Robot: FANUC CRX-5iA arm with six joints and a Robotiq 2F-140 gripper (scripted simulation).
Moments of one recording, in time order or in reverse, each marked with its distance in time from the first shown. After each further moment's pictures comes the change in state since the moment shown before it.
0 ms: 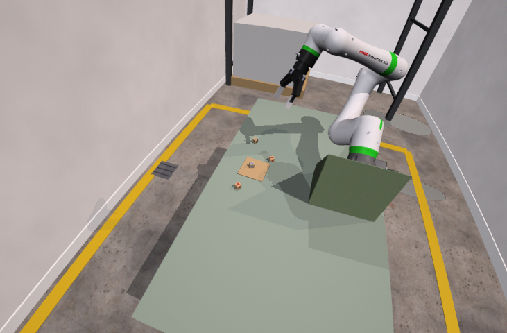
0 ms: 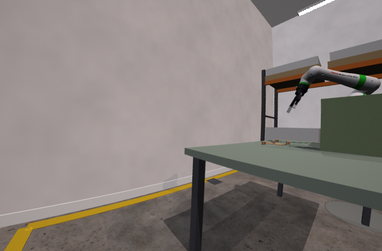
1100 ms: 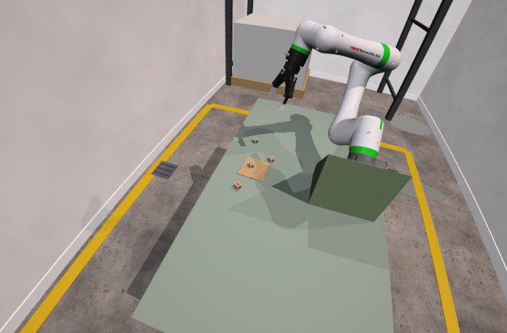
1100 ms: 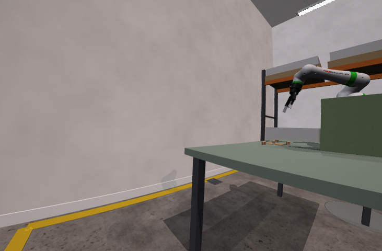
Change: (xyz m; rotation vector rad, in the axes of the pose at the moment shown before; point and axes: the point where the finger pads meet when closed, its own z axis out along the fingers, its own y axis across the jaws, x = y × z) arm -0.033 0.010 0.020 0.006 0.096 -0.026
